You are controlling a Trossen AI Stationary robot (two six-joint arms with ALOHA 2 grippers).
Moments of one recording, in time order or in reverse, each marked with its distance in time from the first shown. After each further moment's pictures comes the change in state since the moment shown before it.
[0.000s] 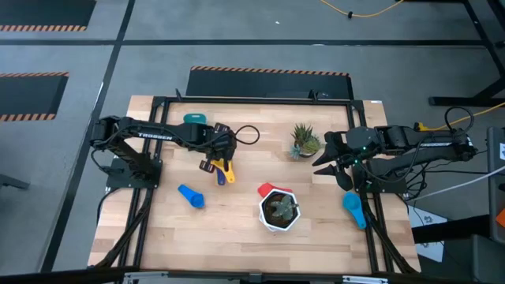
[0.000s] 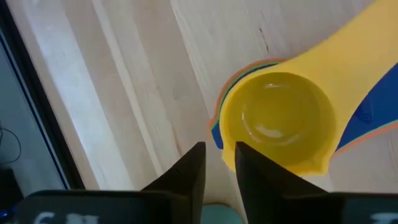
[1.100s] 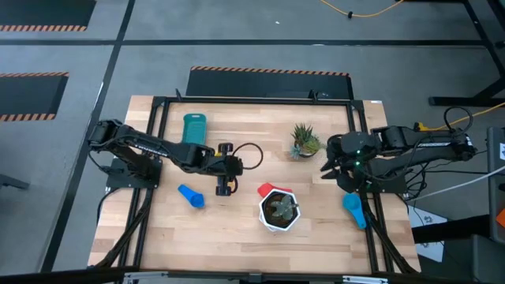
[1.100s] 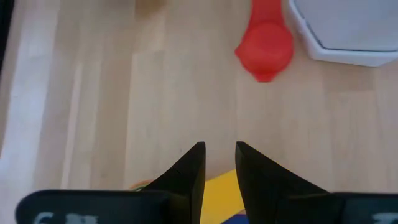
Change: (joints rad) left arm -0.267 0.000 0.000 0.254 0.000 -0.551; right arm 0.000 0.016 0.000 -0.245 -0.038 0.153
